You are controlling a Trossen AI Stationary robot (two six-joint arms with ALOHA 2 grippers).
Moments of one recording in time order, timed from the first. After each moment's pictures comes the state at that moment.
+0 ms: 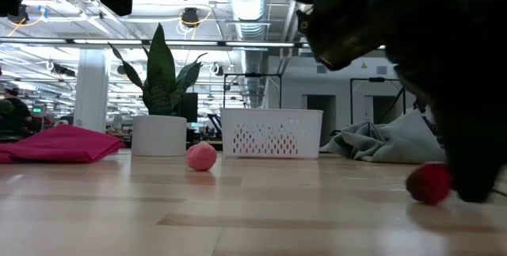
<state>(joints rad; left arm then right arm) -0.28 0.61 0.22 0.59 -0.02 -0.12 0.58 2.25 1.73 -1.07 -0.06 1.10</state>
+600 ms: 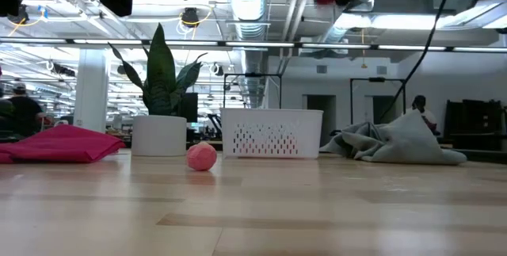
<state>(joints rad) -0.28 0.61 0.22 0.58 -0.01 -0.12 0.53 2.04 1.92 -1.39 0.37 0.96</state>
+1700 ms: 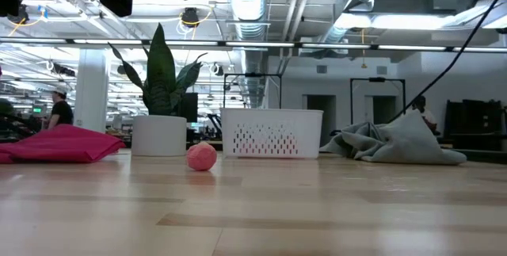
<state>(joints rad) -0.28 0.61 0.22 0.58 -0.02 -0.12 0.77 1.30 1.92 -1.38 1.57 0.67</state>
